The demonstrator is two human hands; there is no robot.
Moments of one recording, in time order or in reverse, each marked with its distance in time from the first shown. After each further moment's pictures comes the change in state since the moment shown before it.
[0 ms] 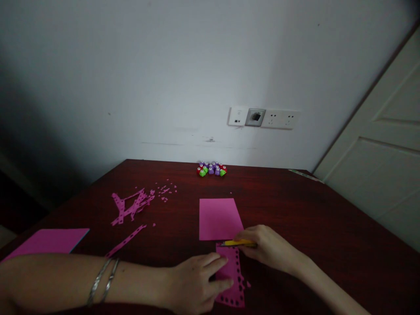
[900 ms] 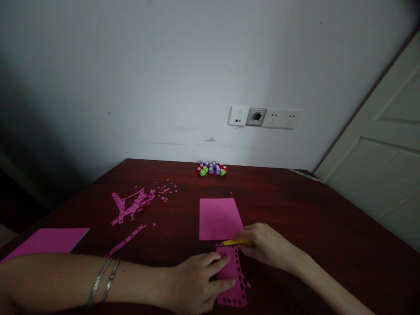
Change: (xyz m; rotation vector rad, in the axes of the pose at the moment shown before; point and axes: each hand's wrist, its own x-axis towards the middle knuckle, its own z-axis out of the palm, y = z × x) left_hand -0.002 -0.002 0.001 -0.081 -0.050 -0.017; right_hand 0.007 -0.002 -0.003 -0.052 -0.016 -0.034
